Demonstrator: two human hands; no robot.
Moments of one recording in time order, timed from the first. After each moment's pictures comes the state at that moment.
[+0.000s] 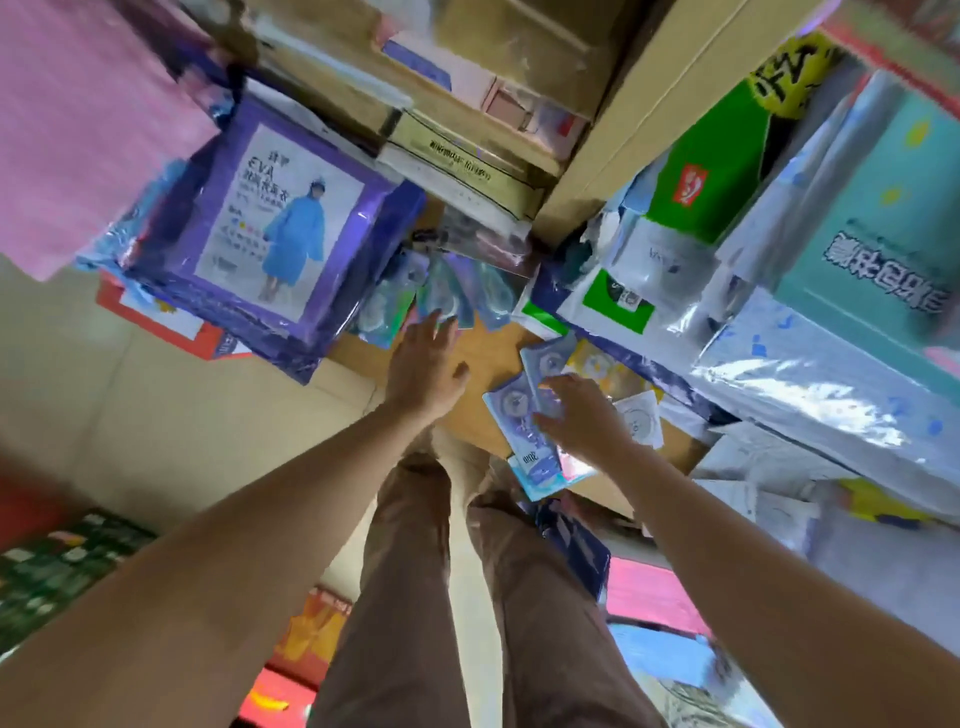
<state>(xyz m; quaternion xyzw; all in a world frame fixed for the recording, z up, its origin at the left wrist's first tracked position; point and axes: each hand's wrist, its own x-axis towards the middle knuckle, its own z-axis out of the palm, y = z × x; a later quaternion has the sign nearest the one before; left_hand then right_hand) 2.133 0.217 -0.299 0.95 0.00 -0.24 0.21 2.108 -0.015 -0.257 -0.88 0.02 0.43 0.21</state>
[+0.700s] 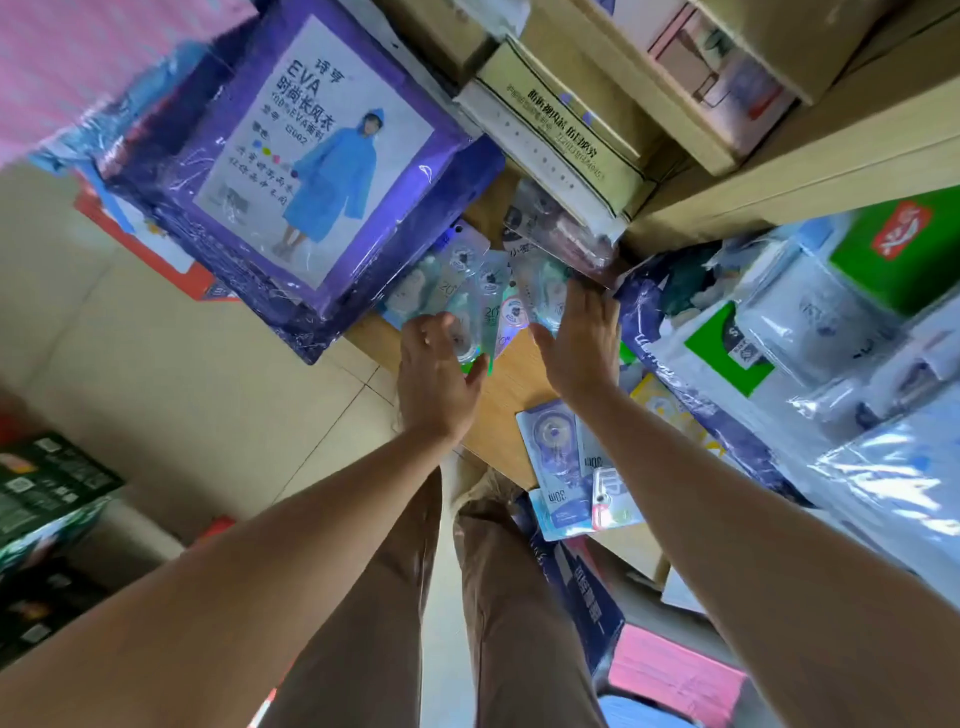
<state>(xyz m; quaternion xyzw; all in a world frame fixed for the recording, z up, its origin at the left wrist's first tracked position) 2.108 0.227 -0.361 0.92 0.22 -0.09 0.31 2.198 0.073 -0.354 -0.97 -0.02 0.20 0.12</state>
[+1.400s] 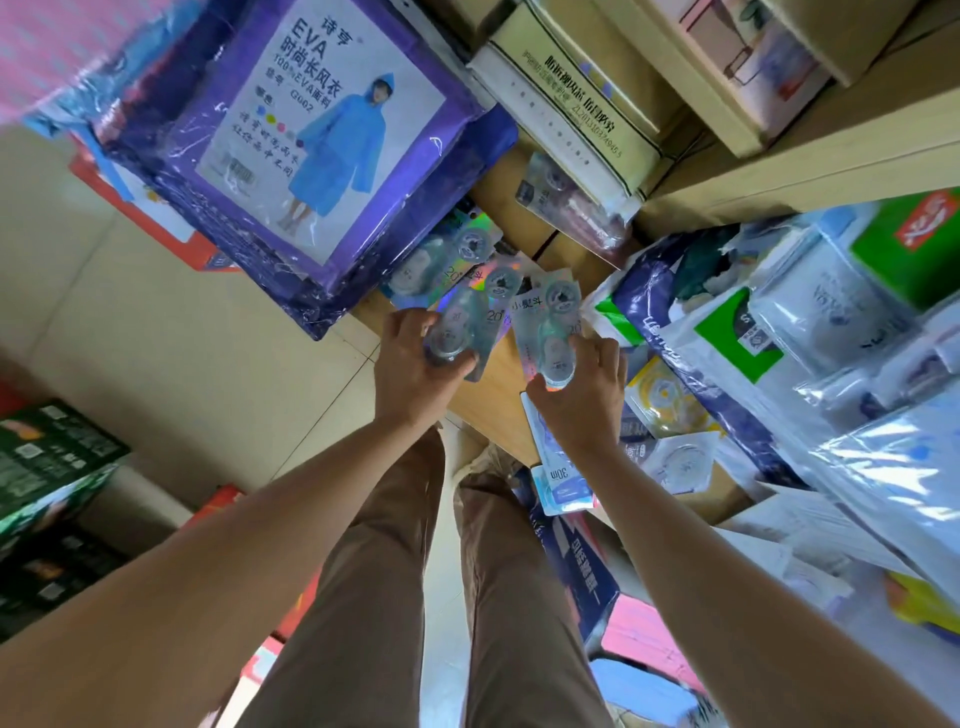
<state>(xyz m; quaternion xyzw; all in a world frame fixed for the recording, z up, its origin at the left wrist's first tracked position) 2.099 0.253 -0.329 0.82 0.33 -0.13 0.44 2.121 0.059 -0.338 -0.97 0.04 0.14 0.21</state>
